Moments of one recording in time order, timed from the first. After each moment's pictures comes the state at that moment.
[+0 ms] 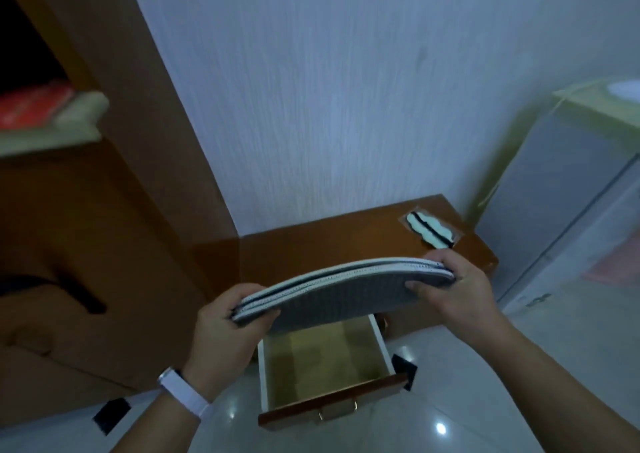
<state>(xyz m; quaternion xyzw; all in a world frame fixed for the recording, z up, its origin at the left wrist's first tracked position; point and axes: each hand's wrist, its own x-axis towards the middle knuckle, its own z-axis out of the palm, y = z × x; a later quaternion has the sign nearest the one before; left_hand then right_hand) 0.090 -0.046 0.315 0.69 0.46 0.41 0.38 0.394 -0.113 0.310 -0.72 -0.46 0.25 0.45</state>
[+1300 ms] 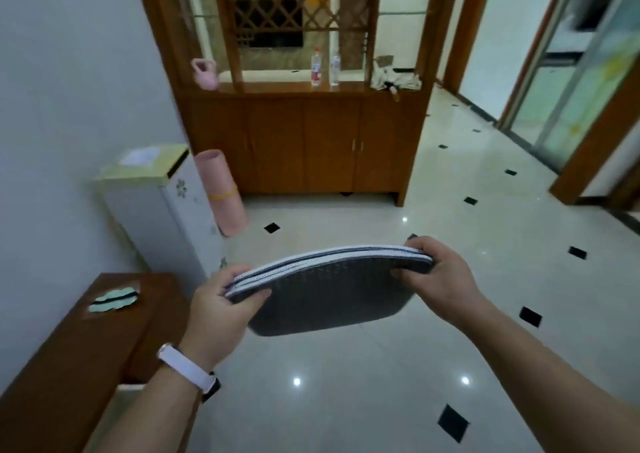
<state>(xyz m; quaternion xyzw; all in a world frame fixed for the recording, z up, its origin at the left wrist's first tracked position) 0.156 -0.373 0.554 0.82 -0.08 0.17 0.54 0.161 -0.682 0.572 -0.88 0.01 -0.11 0.45</state>
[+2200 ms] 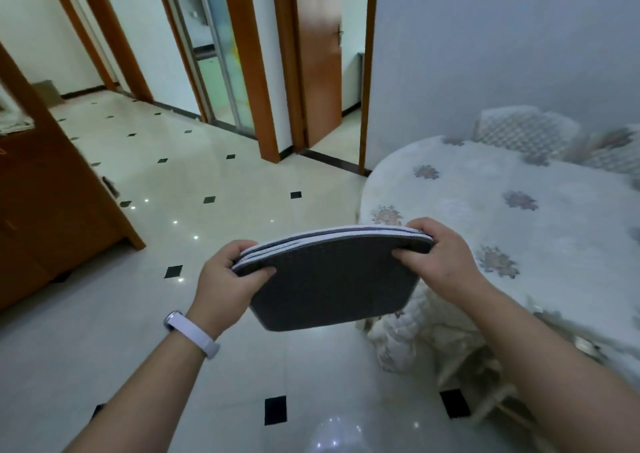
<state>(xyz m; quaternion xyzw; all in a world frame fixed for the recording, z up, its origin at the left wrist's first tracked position) 0.060 -1.007 0.561 0.71 -0.42 -0.13 0.55 -0.192 -1.187 0.566 -0.79 0.39 -0.34 0.34</state>
